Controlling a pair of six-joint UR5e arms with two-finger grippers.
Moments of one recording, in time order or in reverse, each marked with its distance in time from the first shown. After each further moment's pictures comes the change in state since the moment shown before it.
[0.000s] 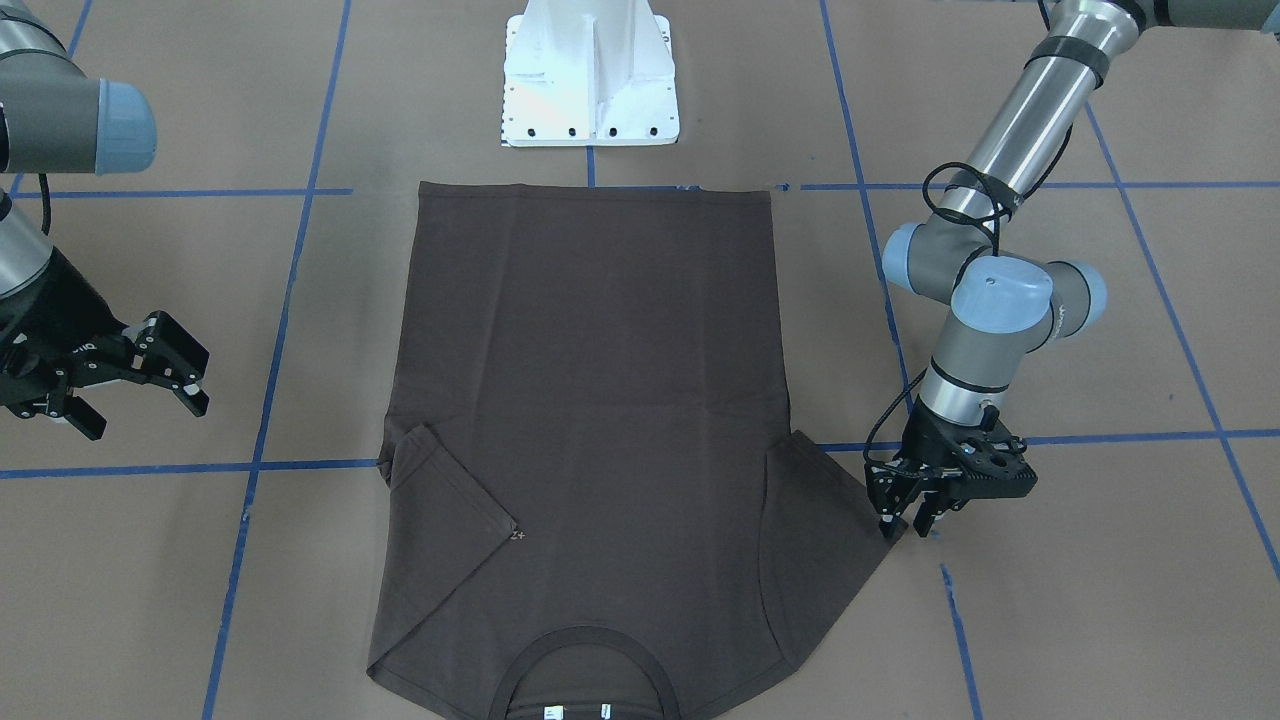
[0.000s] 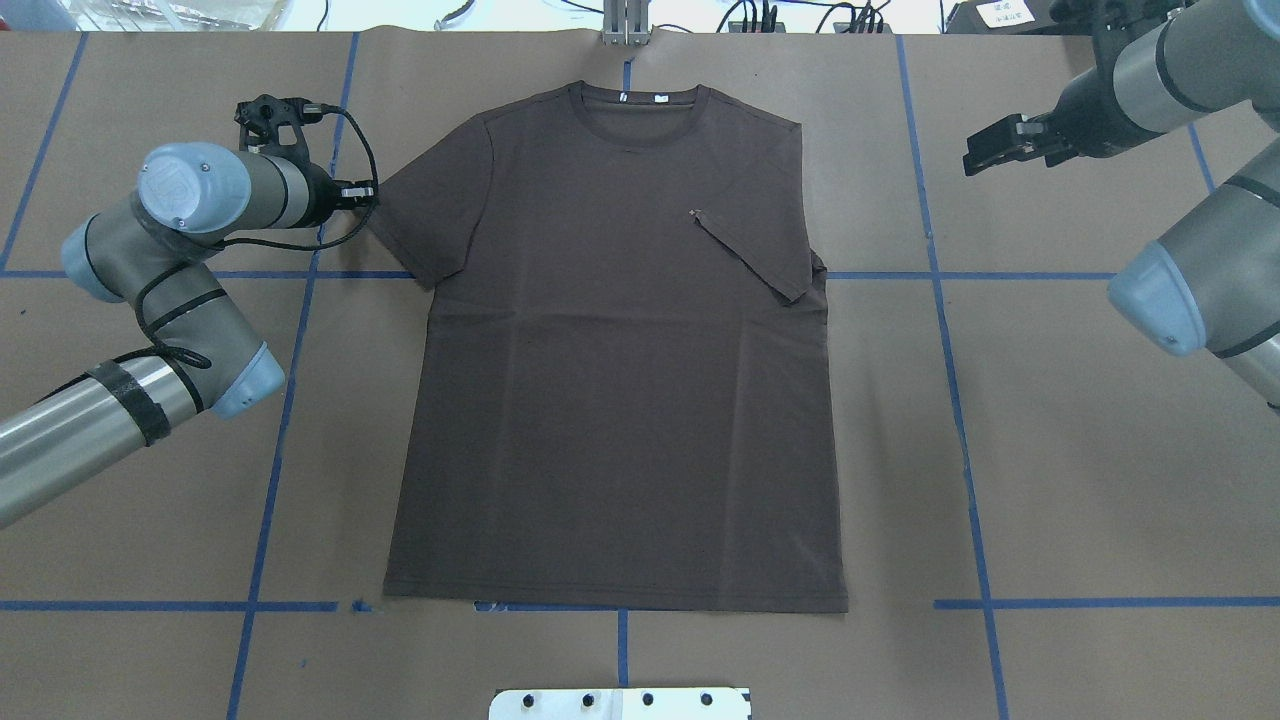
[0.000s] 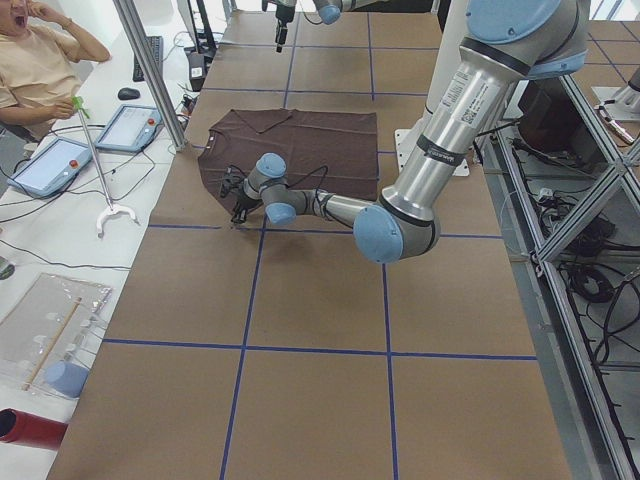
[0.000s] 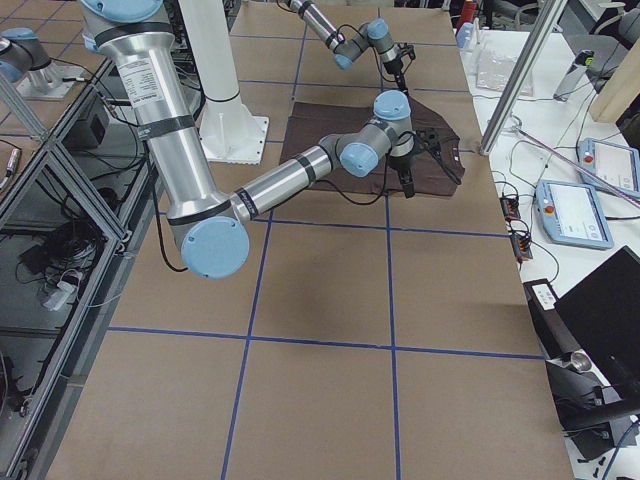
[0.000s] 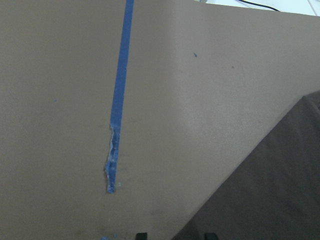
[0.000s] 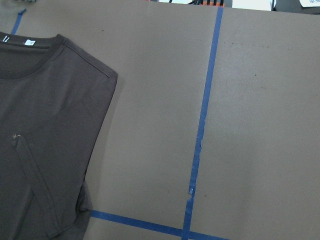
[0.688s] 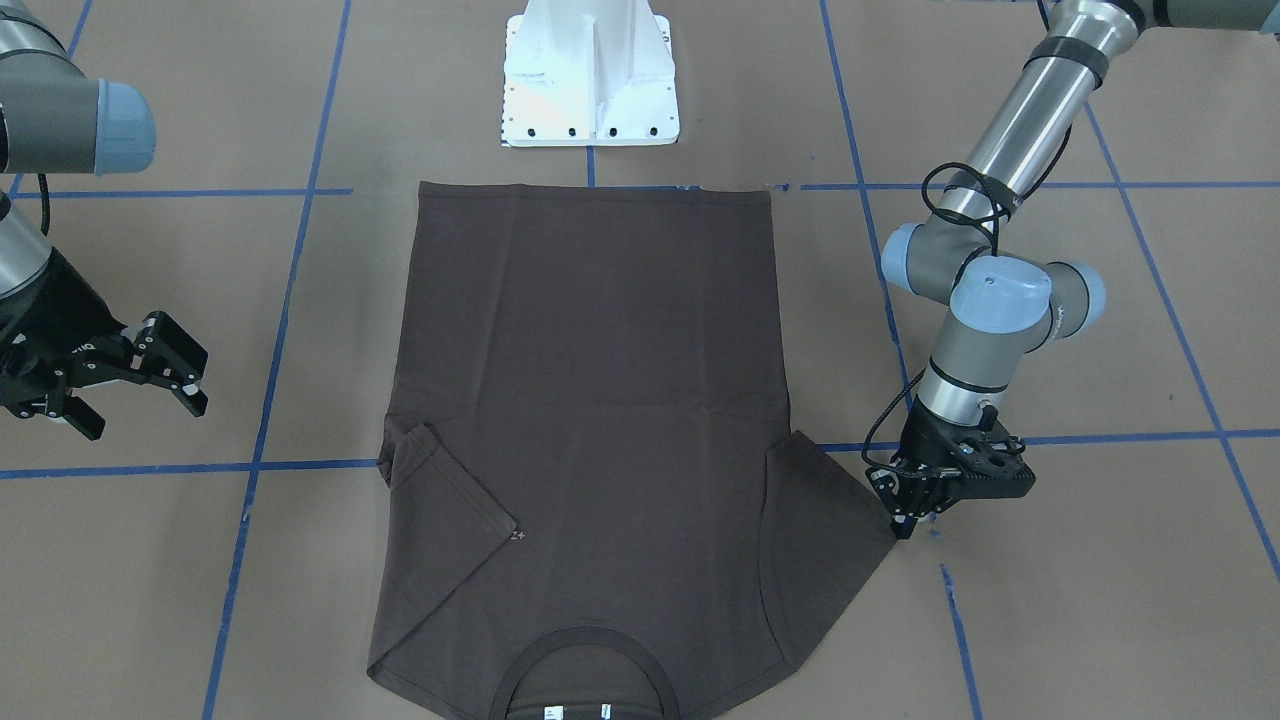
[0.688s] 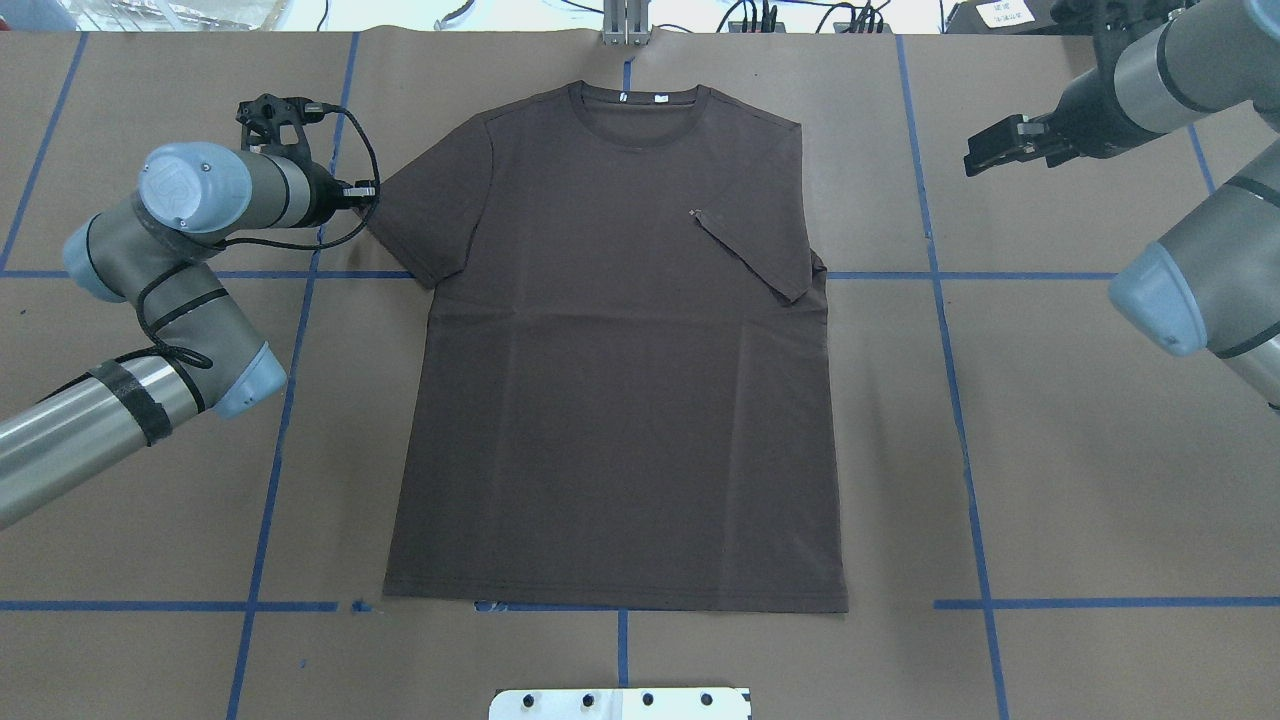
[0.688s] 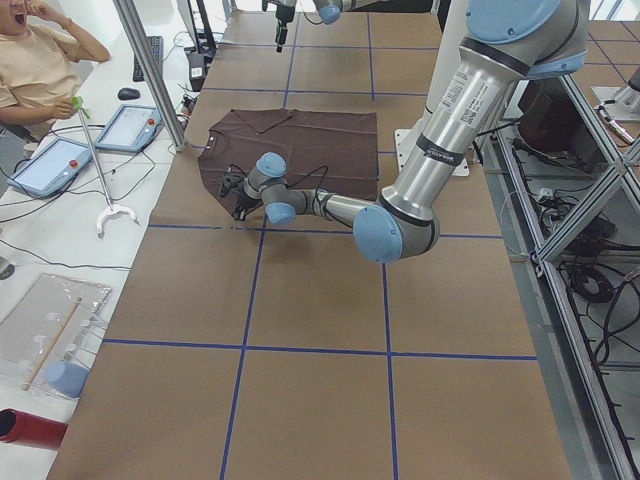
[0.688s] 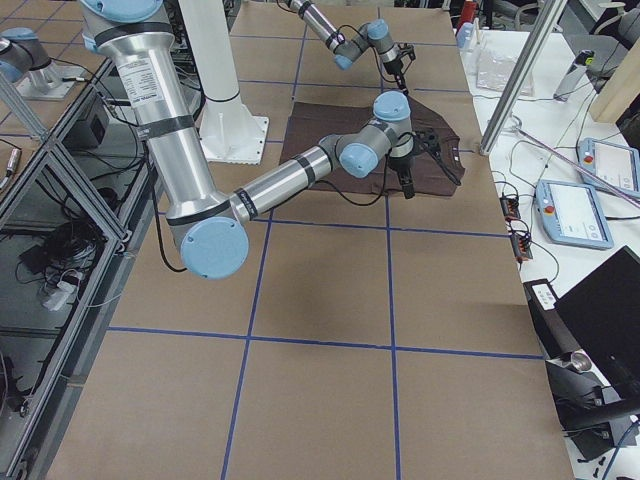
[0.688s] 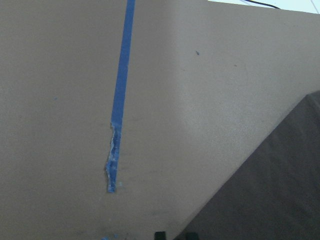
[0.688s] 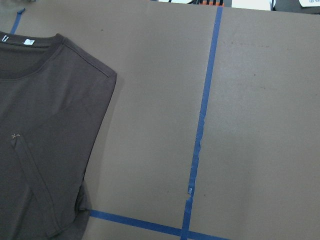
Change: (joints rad) left arm 0.001 -0.002 -0.002 -0.006 0.000 -0.002; right arm 0.001 -0.001 0.000 0.000 0.000 -0.001
